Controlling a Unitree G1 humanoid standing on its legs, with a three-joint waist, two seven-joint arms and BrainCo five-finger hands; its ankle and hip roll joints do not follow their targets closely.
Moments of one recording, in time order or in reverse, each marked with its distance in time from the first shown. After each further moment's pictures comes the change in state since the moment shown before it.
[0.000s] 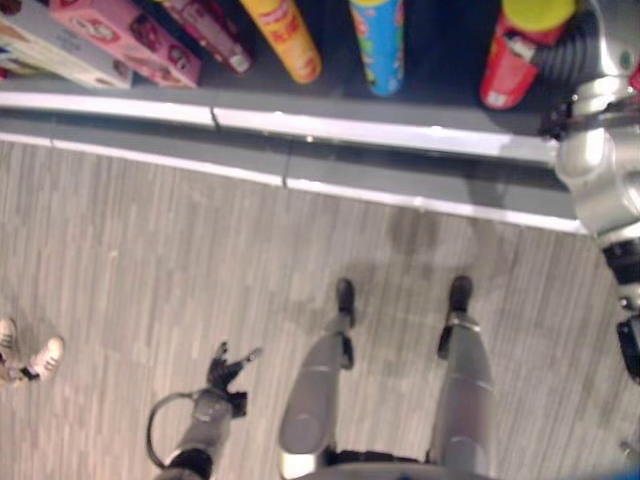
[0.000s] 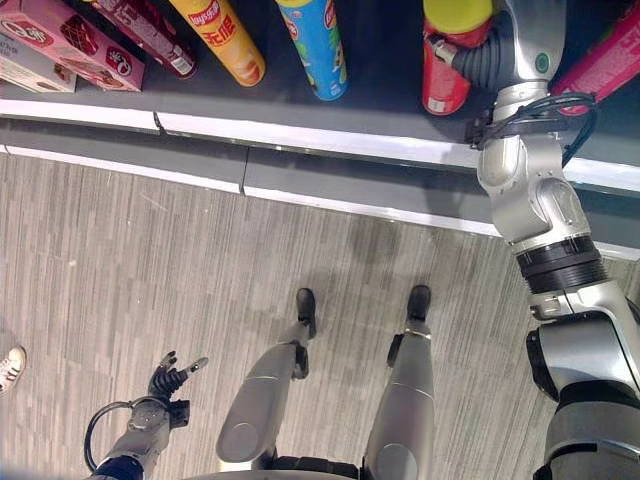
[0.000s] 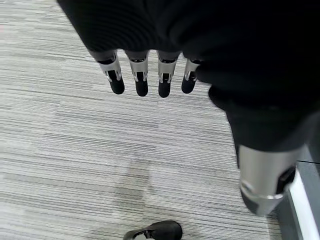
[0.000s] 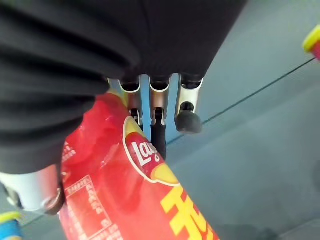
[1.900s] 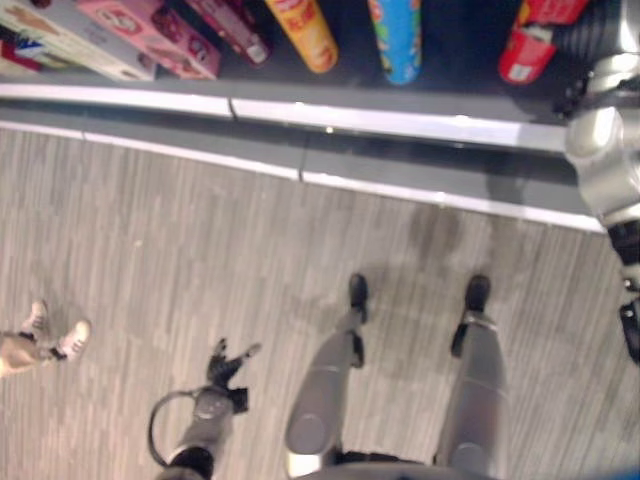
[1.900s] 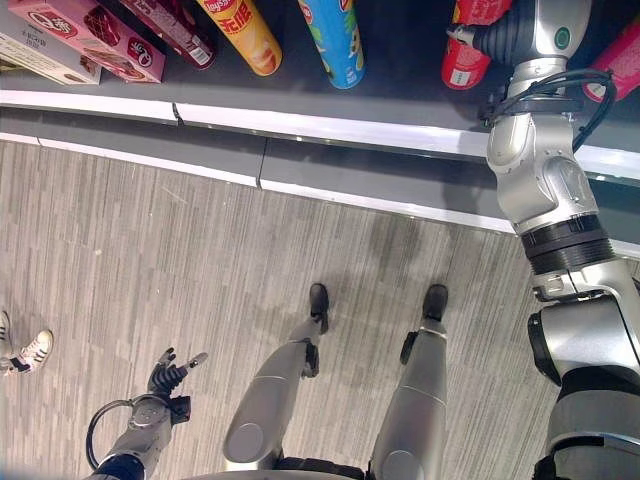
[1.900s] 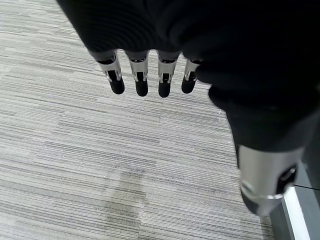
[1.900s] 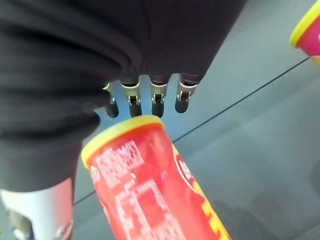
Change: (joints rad) left arm -0.002 -0.006 -0.001 -0.022 -0.038 -0.005 0.022; right arm -0.090 -0.010 0.020 0.040 0.002 0.024 -0.077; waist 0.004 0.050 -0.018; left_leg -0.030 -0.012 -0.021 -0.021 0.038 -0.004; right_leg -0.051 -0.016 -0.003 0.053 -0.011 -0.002
